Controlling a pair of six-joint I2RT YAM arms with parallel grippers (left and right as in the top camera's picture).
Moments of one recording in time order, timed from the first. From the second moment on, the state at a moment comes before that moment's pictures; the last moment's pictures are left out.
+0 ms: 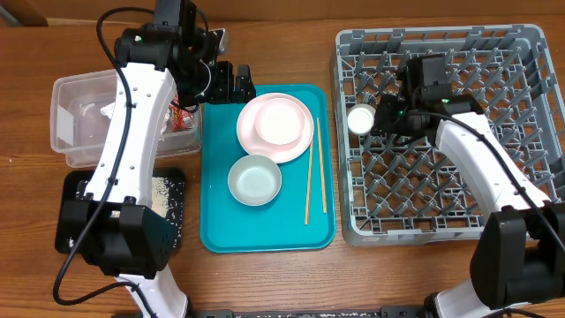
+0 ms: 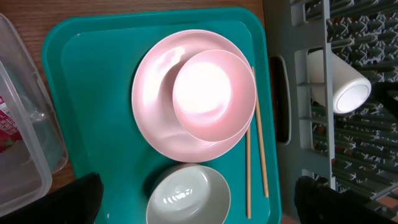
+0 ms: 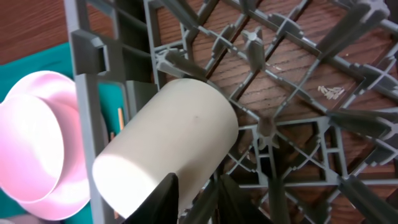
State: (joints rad) left arm -0.12 1.93 1.95 -1.25 0.36 -0.10; right arm 0.13 1.73 1.30 -0.66 -0.18 0.36
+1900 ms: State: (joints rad) left arm 0.19 1.93 2.24 -1.24 0.28 -0.13; right arm 0.26 1.57 1.44 -0.99 -0.45 0.28
